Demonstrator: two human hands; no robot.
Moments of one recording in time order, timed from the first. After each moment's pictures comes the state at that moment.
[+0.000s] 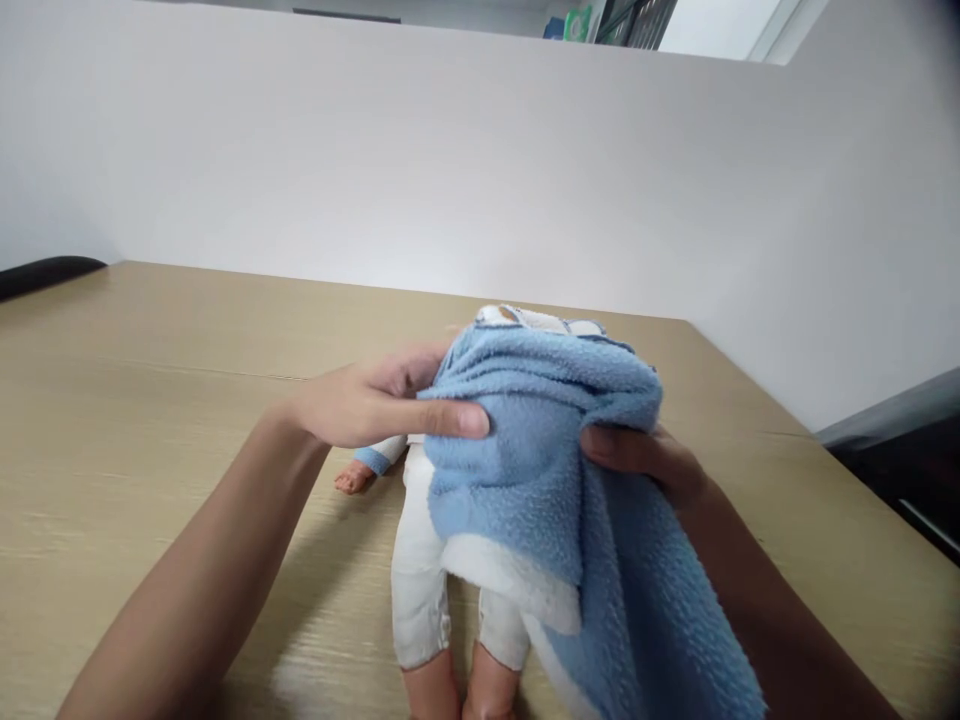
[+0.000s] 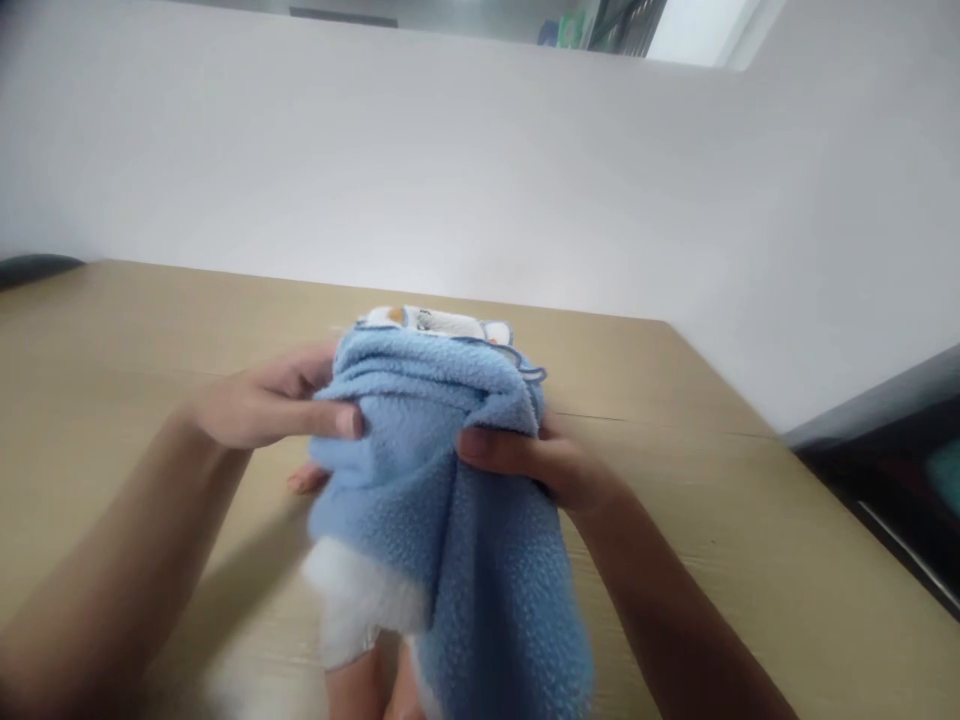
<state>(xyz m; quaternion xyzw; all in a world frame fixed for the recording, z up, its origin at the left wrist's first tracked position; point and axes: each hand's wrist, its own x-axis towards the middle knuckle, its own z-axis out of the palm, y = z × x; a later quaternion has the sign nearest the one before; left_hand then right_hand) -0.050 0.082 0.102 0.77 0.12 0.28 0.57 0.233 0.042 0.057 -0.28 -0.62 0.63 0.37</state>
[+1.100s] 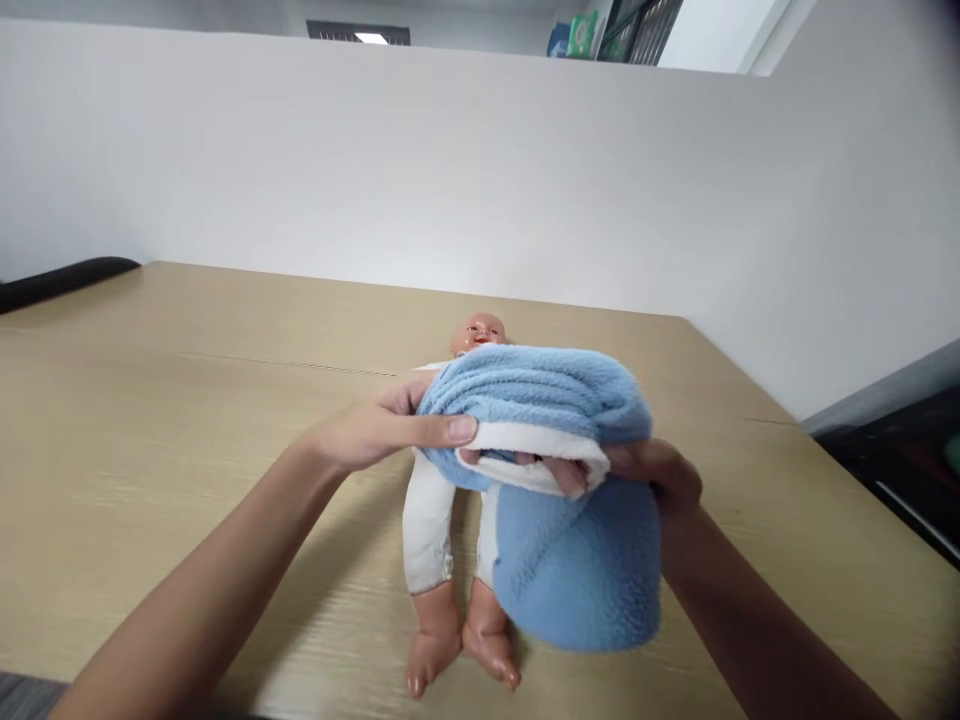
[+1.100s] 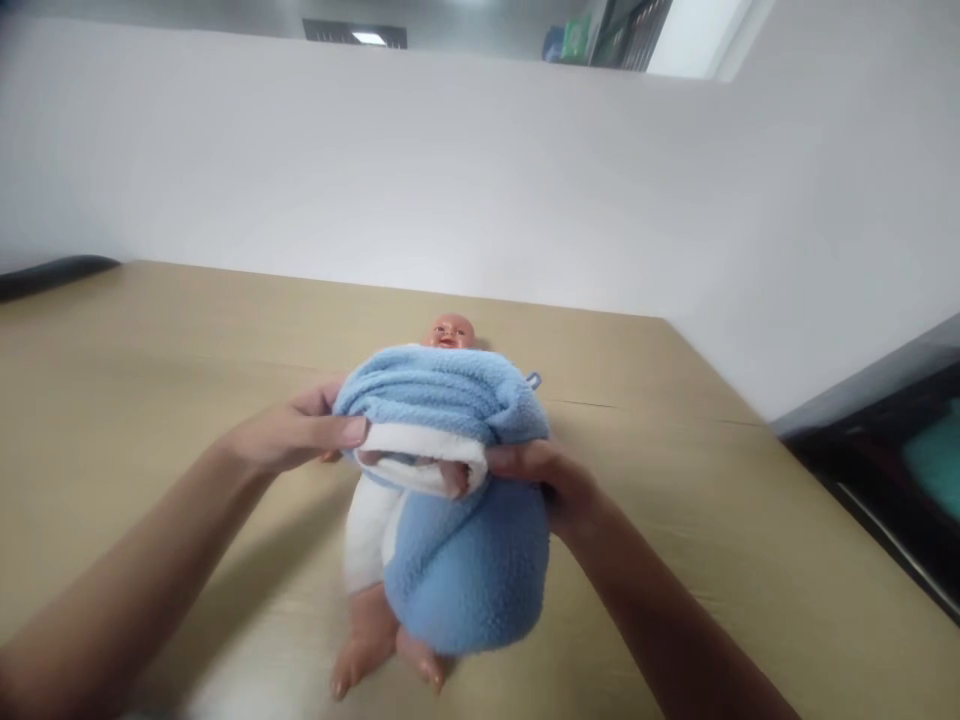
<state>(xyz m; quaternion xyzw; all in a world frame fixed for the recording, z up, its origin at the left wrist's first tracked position) -0.052 0.030 0.073 0.67 0.20 0.29 0.65 0.215 -0.010 0.063 -0.27 -0.62 0.64 0.37</state>
